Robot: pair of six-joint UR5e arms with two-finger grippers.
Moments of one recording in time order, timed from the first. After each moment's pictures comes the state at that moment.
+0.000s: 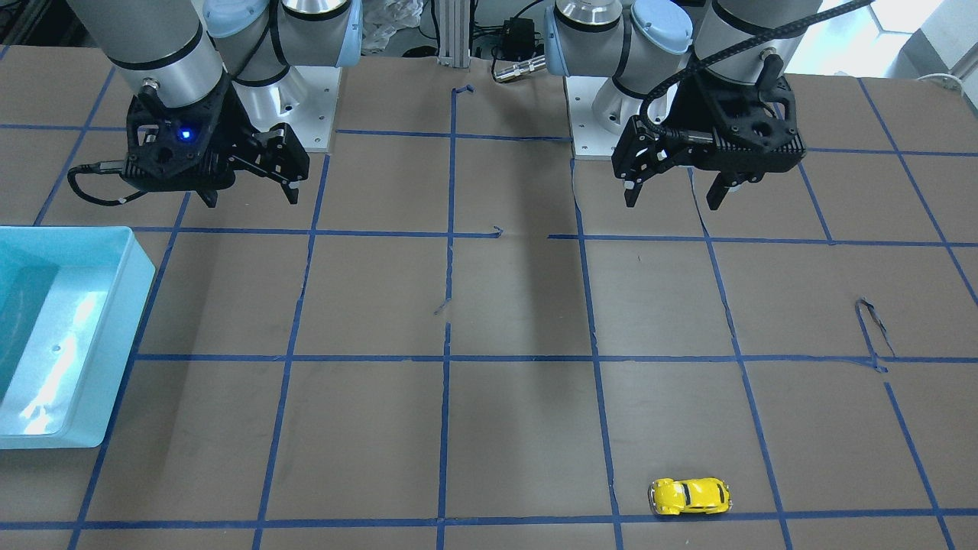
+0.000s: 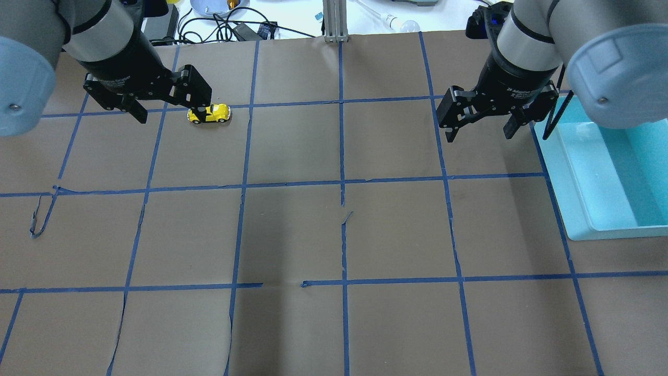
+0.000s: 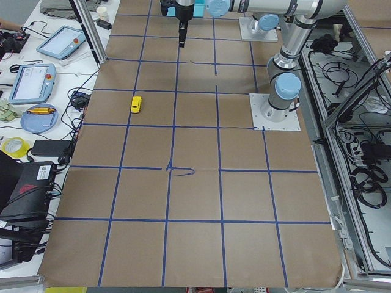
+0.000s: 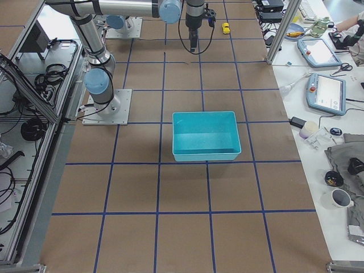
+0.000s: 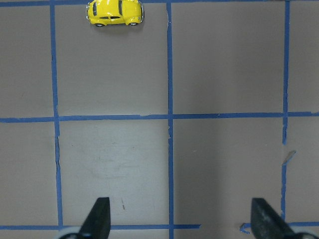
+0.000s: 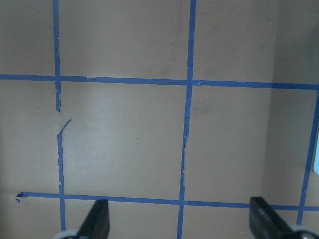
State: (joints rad) left arm -1.57 -1.55 -1.58 -1.50 1.58 0.01; right arm 1.59 -1.59 1.64 -1.61 -1.53 -0.03
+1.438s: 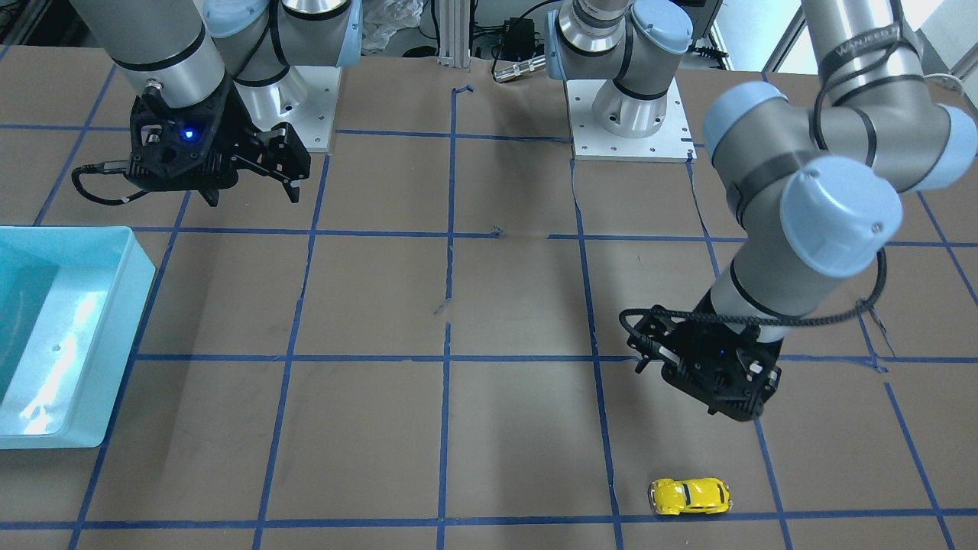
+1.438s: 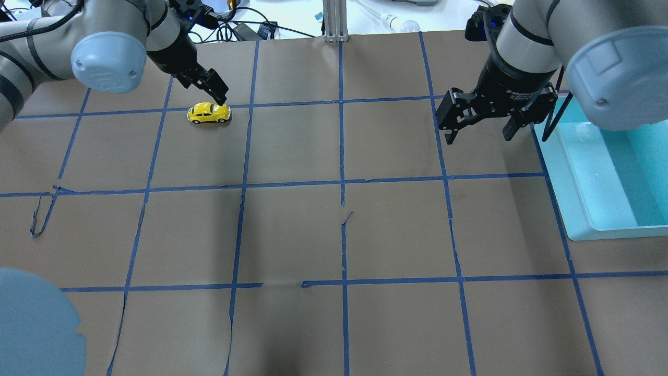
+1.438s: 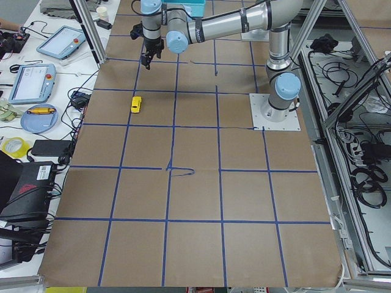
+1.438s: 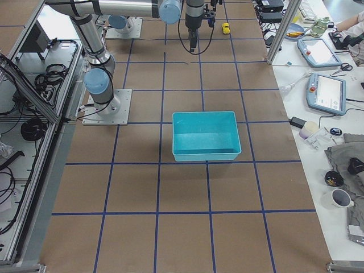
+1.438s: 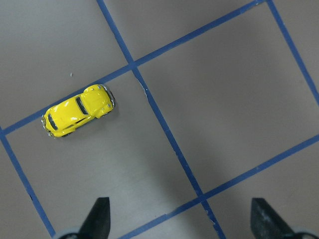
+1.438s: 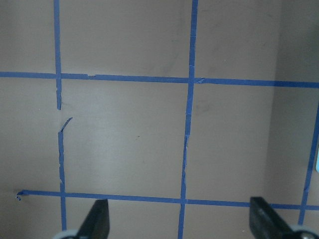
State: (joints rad) left arm -1.49 -1.98 -1.44 -1.19 1.51 0.68; right arm 1.59 -1.59 1.65 -1.61 -1.53 -0.03
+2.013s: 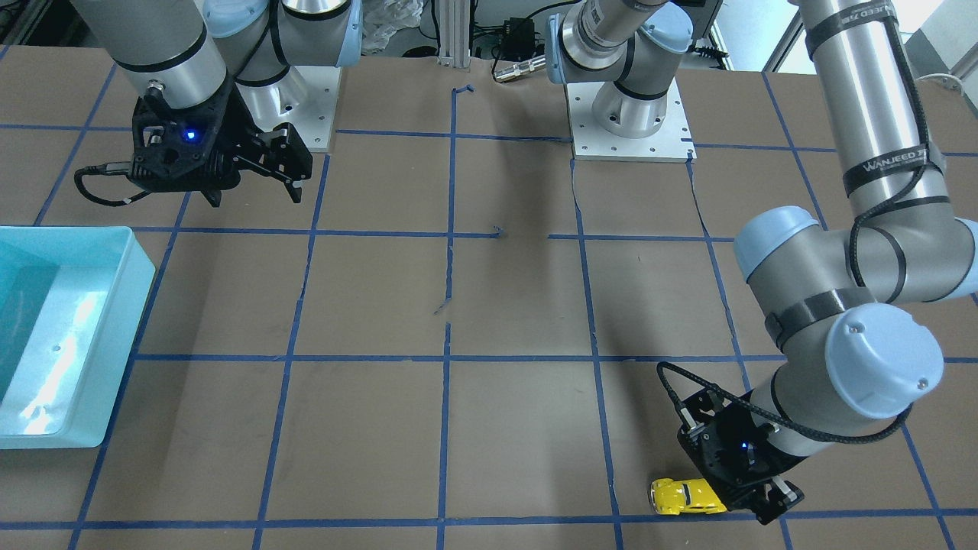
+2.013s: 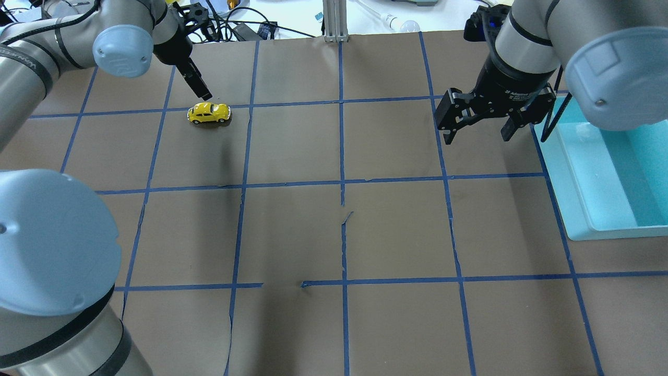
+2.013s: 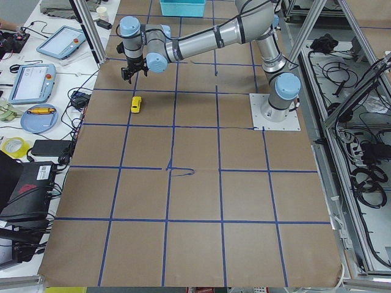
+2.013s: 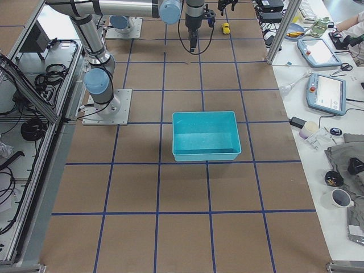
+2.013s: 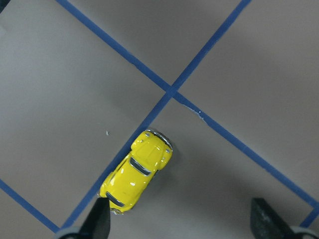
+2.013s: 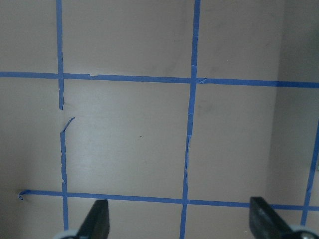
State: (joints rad) left arm -1.44 -2.18 -1.28 -1.16 1.51 1.29; right arm 1.59 -1.59 1.65 -1.61 -1.52 -0.03
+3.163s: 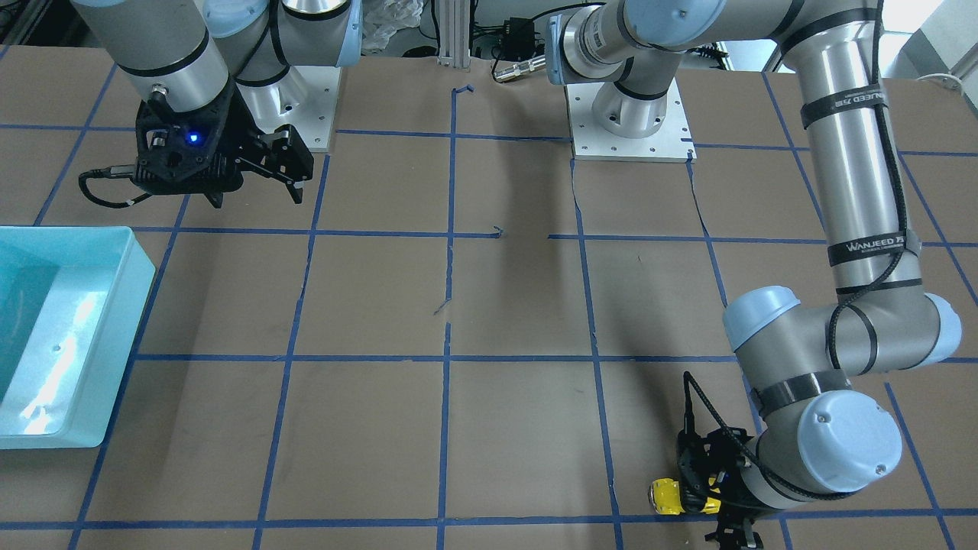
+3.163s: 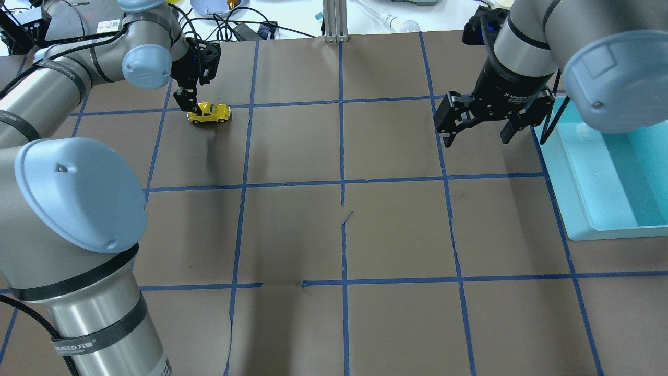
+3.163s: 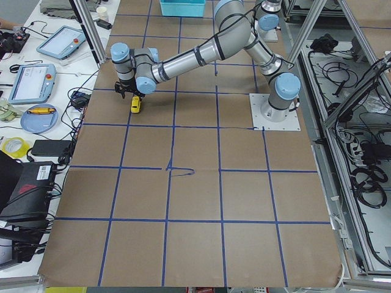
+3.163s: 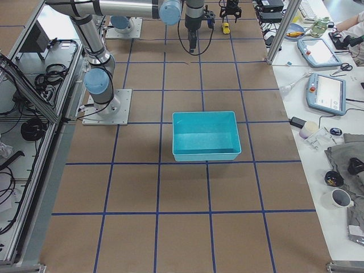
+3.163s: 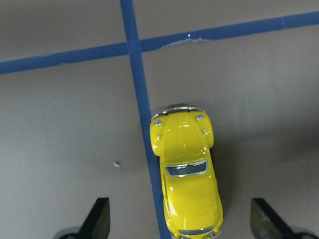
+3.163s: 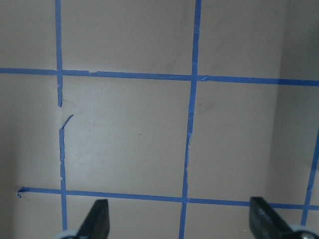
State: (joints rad) left arm -1.43 -2.35 -1.20 -1.11 1.58 1.77; right arm 1.59 -1.59 1.66 -1.61 -1.52 -0.03
